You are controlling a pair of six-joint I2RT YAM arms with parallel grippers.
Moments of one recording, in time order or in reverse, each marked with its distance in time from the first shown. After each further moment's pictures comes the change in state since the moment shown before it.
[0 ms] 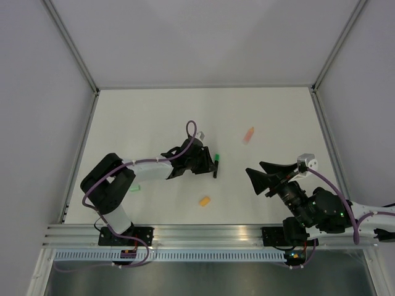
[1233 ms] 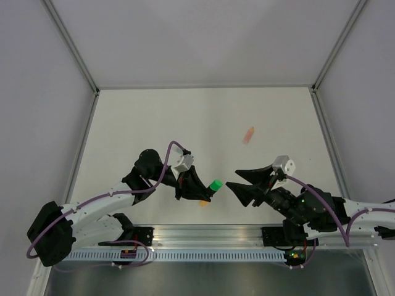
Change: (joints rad) left arm -0.013 -0.632 -0.325 0.520 1.012 0.527; right arm 0.000 0.174 0.068 0.069 -0.358 -0.100
